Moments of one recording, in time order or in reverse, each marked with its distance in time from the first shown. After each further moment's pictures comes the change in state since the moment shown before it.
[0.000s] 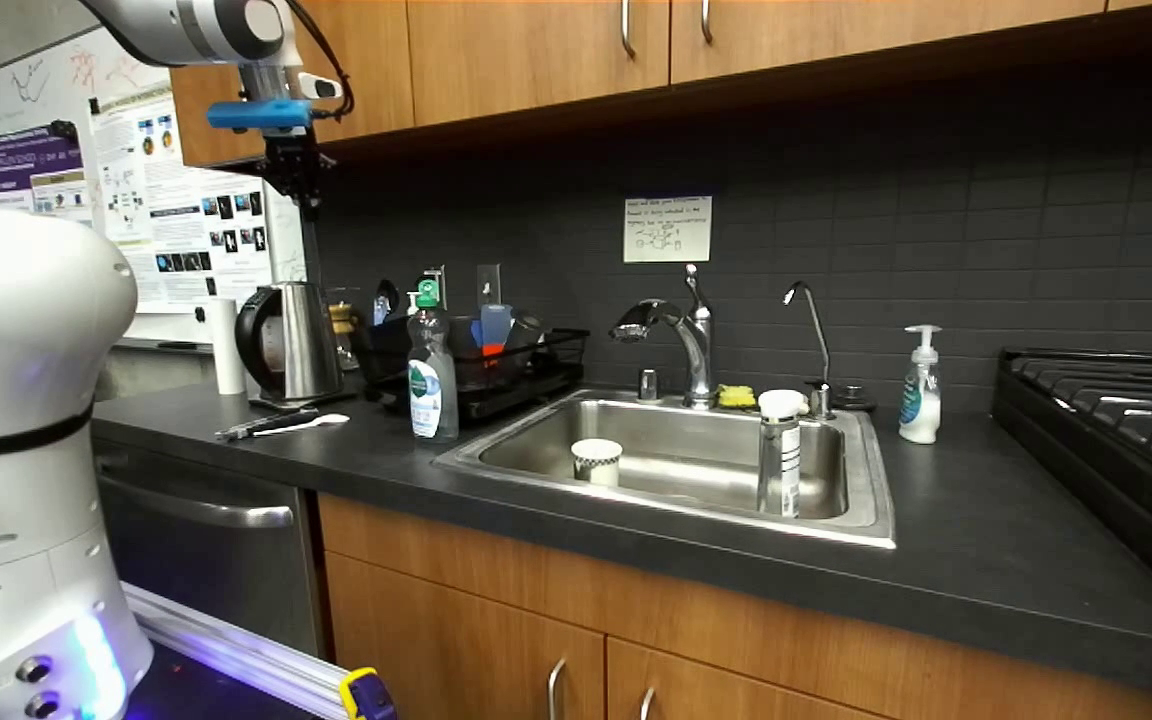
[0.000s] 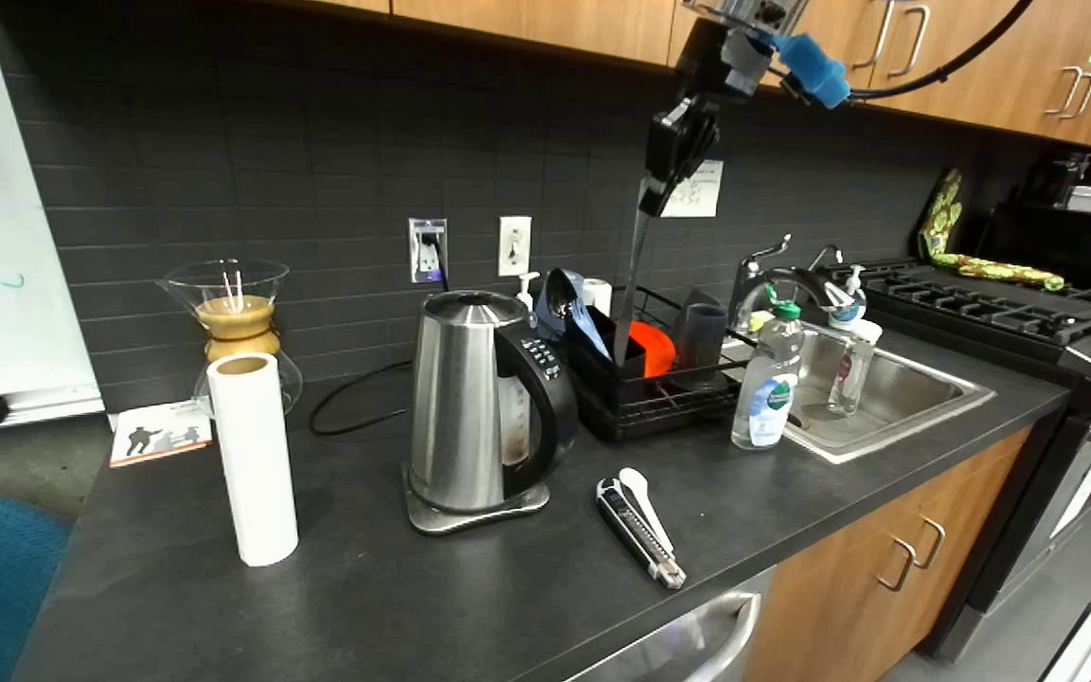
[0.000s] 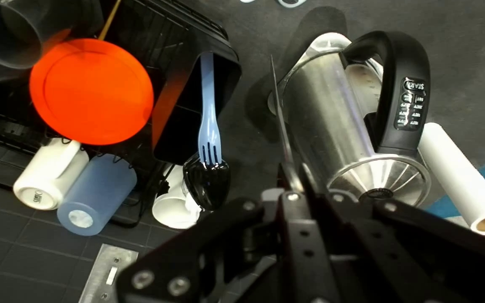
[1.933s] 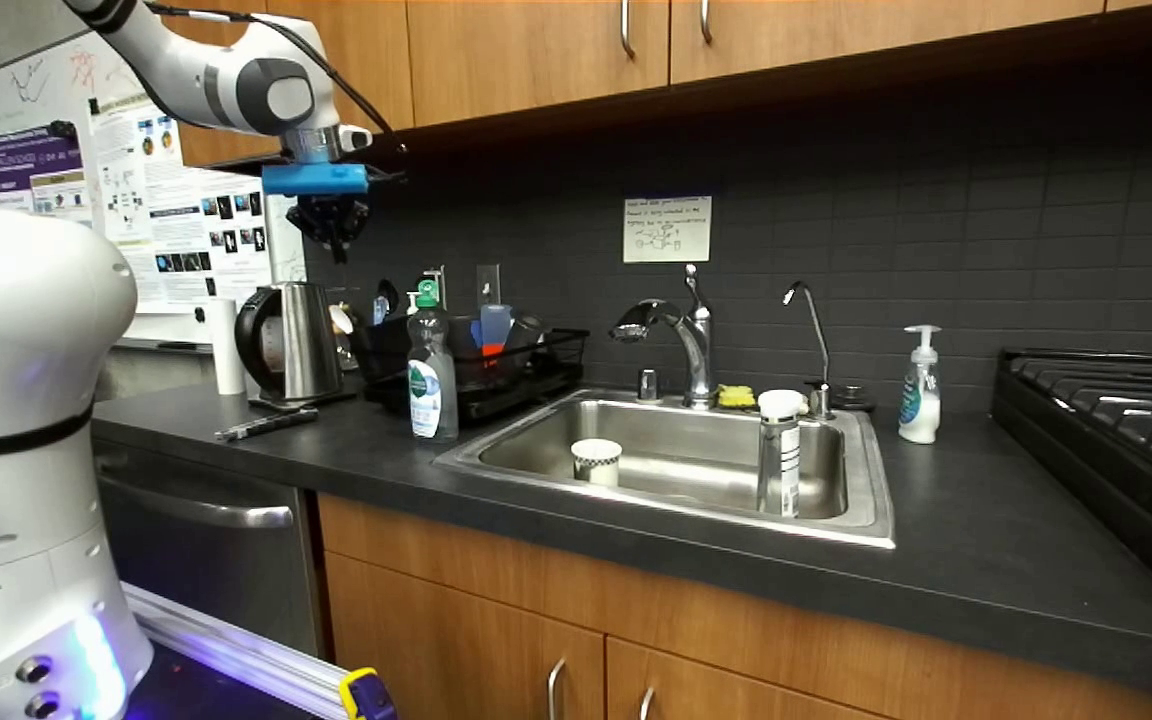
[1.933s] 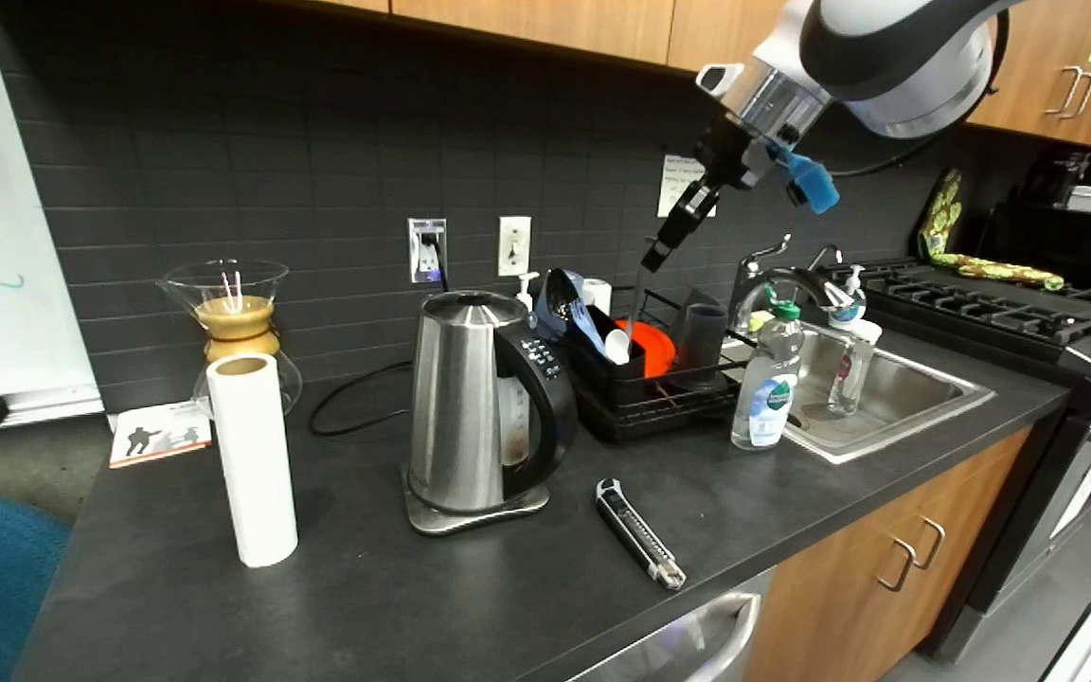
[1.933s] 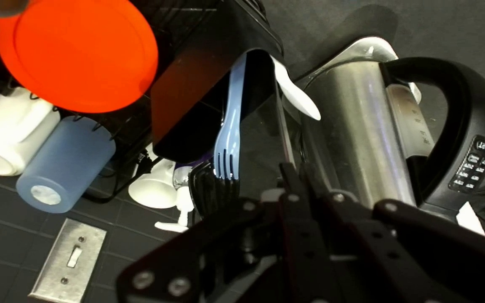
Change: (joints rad) arm -0.005 -0.017 -0.080 -0.256 0.185 0.356 -0.460
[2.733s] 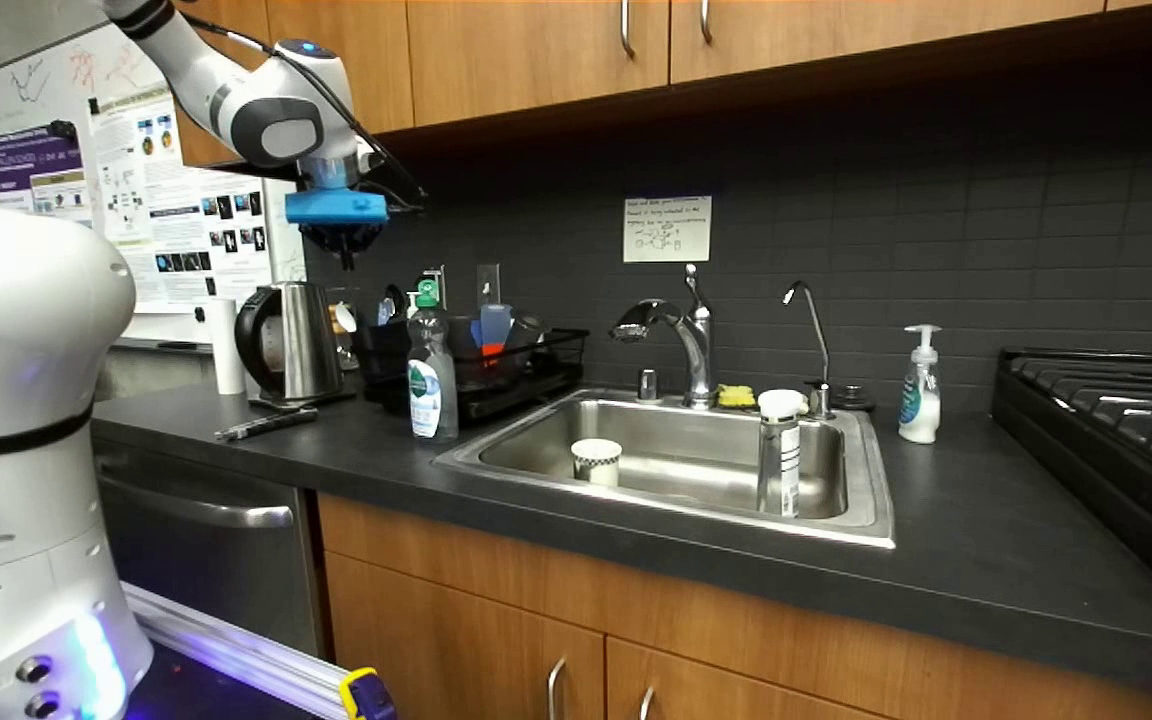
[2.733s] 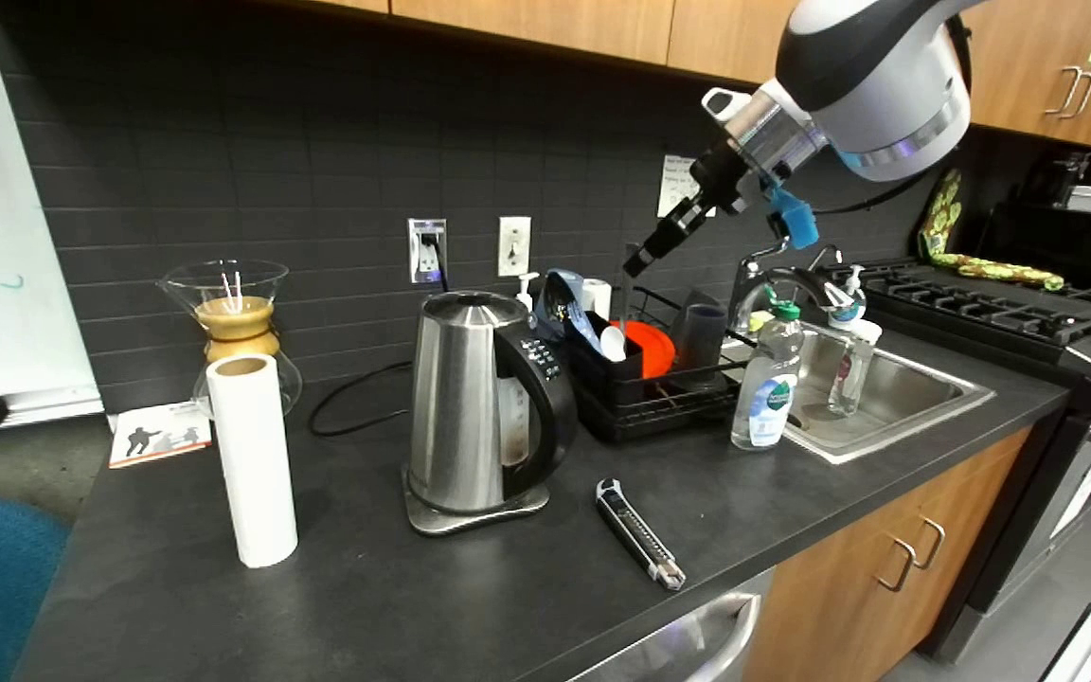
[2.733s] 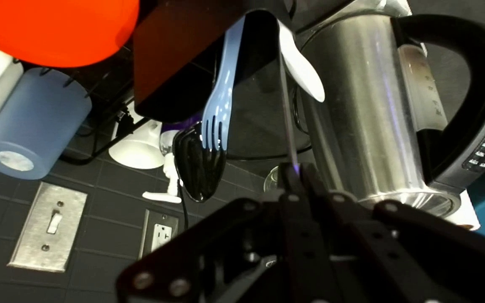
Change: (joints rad) arm -0.016 0.046 0.013 -0.048 0.381 0.171 -0.385
